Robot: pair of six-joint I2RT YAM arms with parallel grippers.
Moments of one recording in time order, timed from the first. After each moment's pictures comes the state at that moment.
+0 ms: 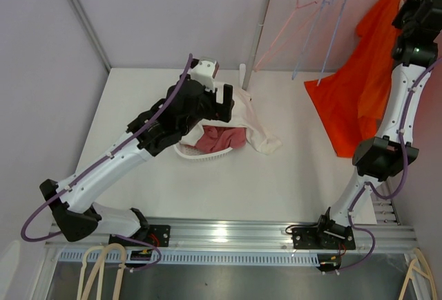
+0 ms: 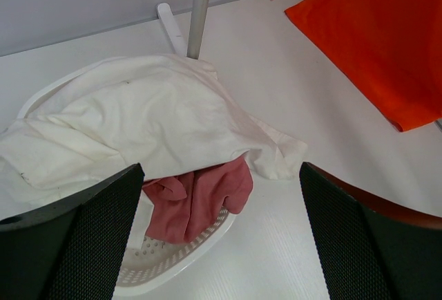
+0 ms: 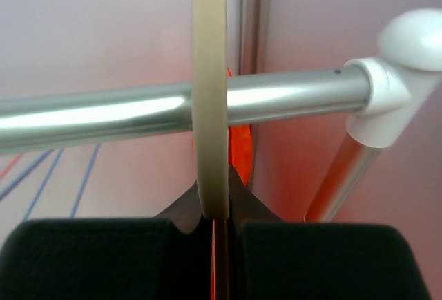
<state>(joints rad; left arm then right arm) -0.86 1.32 1.51 -0.52 -0.39 -0.24 -0.34 2.00 2.44 -0.39 -0.02 0.01</state>
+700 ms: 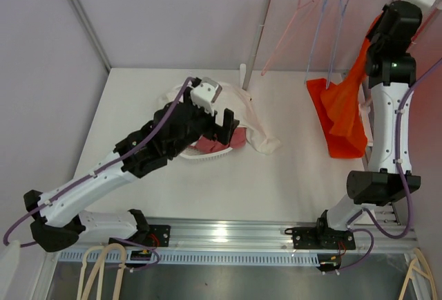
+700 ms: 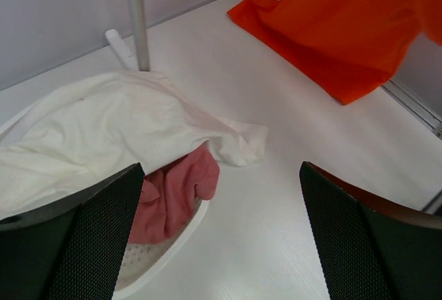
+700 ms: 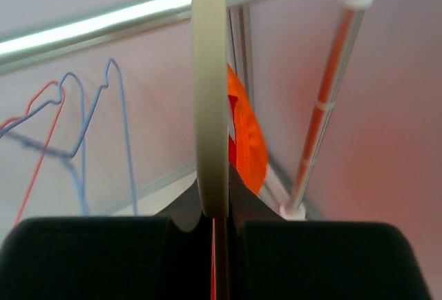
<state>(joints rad) -0.97 1.16 1.36 -0.43 -0.34 -0.15 -0.11 1.65 2.13 -0.51 0.40 0.13</state>
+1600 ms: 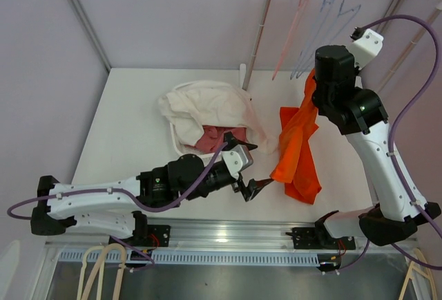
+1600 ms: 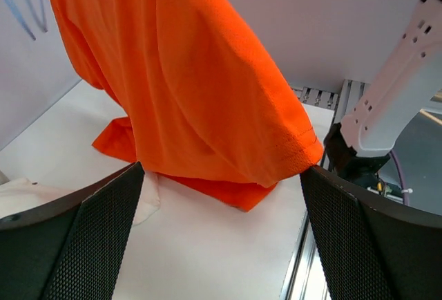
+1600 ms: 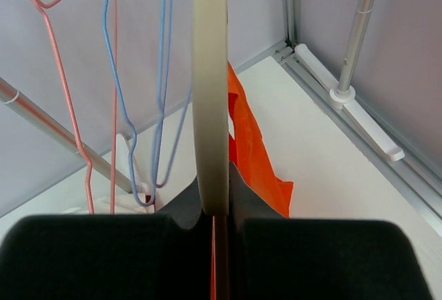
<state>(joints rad) -1.41 1.09 1.03 0.07 -0.25 0.08 0.52 1.35 1.84 -0.83 0.95 0.55</state>
